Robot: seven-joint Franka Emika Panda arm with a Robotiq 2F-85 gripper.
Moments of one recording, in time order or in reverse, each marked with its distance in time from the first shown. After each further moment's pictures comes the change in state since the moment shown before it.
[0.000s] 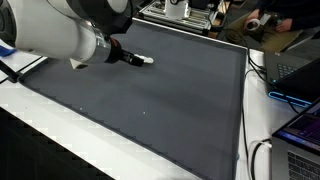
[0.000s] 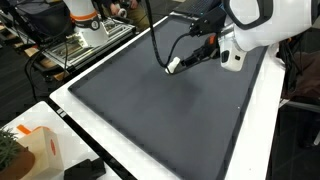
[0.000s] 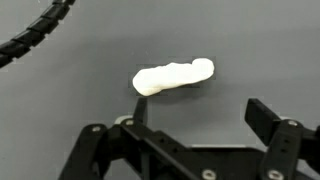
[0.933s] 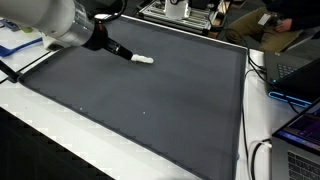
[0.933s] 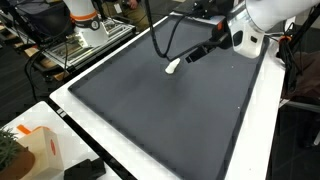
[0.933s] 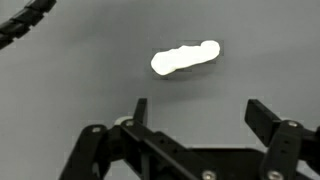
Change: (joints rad) arm 0.000 -0.114 -0.034 -0.052 -0.029 0.079 0.015
